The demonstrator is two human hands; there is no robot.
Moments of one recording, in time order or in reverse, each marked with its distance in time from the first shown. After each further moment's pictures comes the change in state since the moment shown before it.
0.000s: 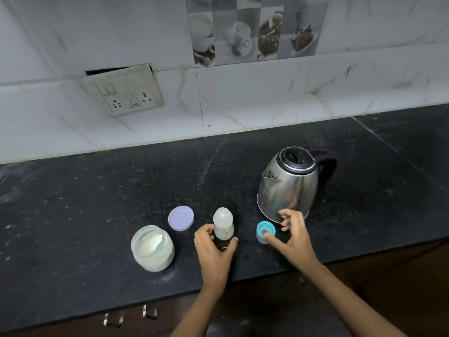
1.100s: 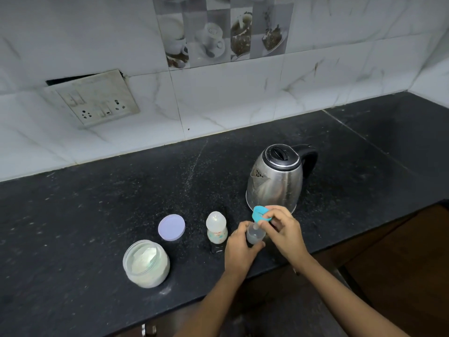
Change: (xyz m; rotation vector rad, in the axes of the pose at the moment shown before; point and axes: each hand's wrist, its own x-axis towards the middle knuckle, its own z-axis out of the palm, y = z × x) left_hand 0.008 0.006 0.054 0.042 -0.591 0.064; right_hand 0.003 -0.035 0.009 0.197 0.112 0.115
